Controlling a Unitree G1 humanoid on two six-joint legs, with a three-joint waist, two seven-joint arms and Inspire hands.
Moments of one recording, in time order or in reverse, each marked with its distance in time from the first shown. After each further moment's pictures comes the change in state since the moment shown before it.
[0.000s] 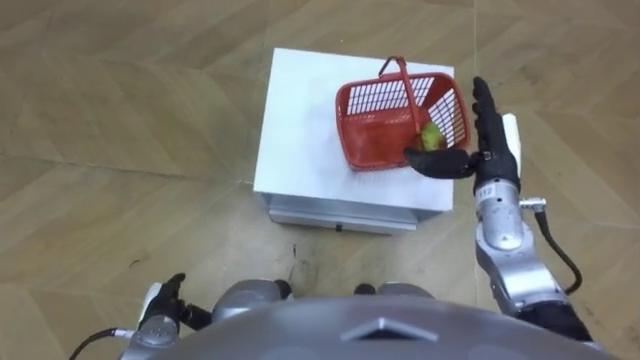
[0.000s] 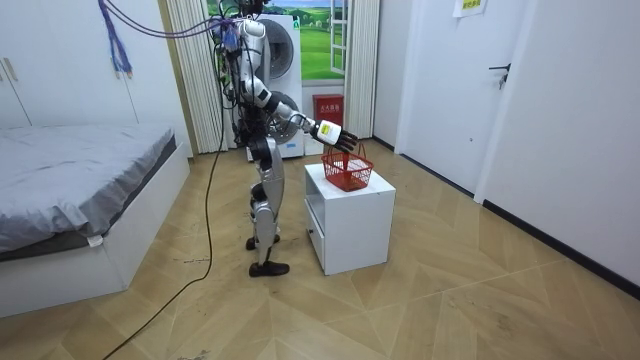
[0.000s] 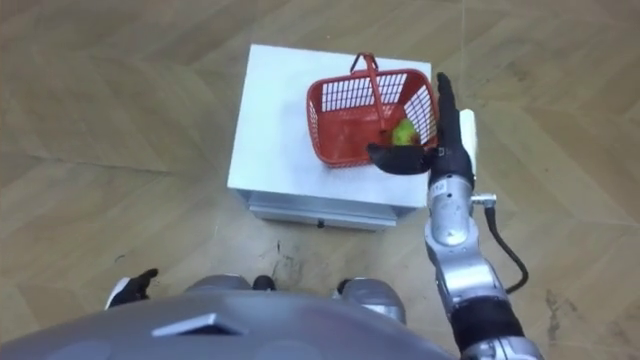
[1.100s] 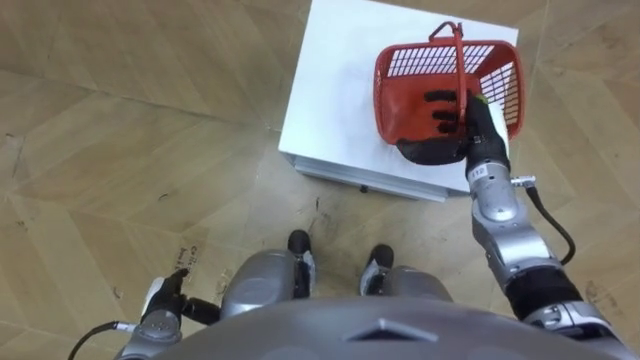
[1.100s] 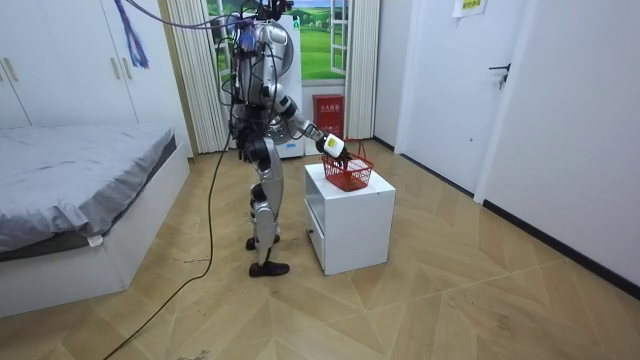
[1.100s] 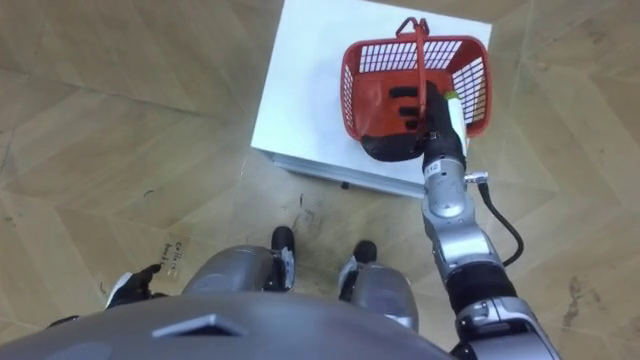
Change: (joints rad) left arm -0.025 0.001 -0.022 0.033 0.033 0.019 -0.012; right arm -0.189 0.003 0.024 0.113 0.038 0.051 0.074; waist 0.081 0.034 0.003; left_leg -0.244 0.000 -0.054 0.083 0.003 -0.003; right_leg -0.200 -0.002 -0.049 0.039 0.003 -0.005
